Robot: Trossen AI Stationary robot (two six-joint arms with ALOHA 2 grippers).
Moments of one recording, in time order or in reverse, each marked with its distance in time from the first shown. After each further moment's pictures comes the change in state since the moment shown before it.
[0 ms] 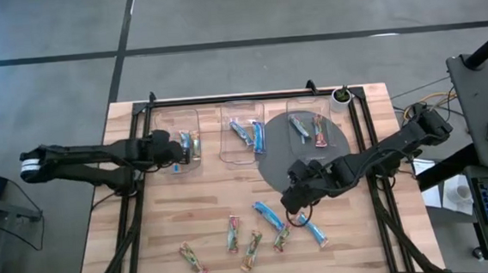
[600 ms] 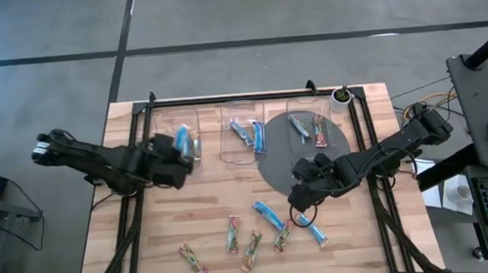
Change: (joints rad) left arm -0.375 0.174 0.372 -0.360 -0.271 -0.192; right arm 0.012 -0.004 0.065 -0.227 0.050 -0.075
